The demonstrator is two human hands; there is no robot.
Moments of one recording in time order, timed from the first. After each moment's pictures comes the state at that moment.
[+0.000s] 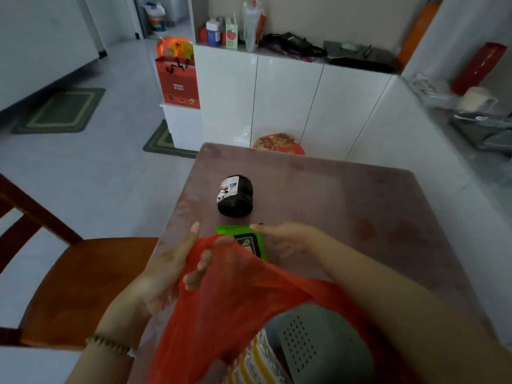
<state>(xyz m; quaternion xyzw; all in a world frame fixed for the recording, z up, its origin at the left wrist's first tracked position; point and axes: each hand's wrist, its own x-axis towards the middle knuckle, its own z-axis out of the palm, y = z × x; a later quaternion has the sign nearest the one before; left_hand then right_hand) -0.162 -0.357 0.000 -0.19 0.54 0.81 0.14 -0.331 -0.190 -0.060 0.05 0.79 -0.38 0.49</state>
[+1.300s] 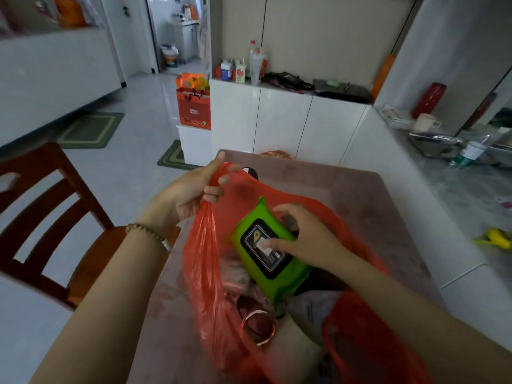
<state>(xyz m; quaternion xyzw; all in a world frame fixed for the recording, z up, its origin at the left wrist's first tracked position) -0.046 -0.337 0.124 -0.09 0.57 0.81 0.09 -0.068 -0.107 0.087 -0.27 0.89 -0.34 0.12</state>
